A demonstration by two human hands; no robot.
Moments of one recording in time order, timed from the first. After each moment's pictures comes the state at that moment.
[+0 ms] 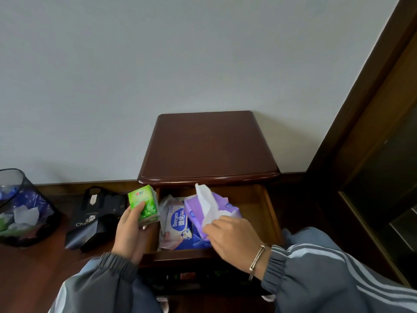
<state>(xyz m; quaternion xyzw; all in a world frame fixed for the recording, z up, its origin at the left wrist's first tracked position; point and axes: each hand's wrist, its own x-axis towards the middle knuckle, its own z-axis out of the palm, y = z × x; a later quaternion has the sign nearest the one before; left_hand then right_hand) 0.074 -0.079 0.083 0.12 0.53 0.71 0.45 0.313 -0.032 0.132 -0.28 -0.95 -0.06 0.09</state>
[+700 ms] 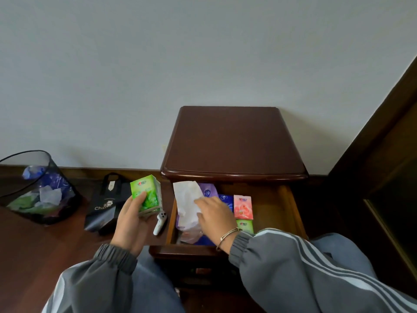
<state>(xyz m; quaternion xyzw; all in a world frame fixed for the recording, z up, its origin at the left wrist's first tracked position) 0.033 -0.099 0.093 0.12 0.51 0.72 0.45 0.207 -0.001 0.070 -0.35 -0.92 0.15 0.11</state>
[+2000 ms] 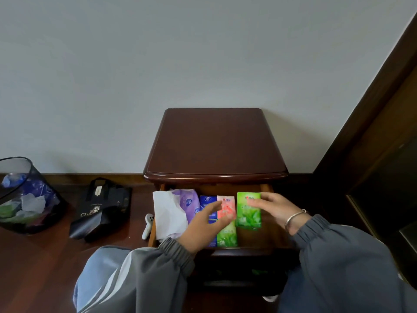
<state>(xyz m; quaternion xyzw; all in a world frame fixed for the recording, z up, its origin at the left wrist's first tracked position) 0.183 -0.042 0.094 0.48 0.66 0.37 0.45 0.368 0.068 0.095 -0.49 -0.52 0.67 0.21</state>
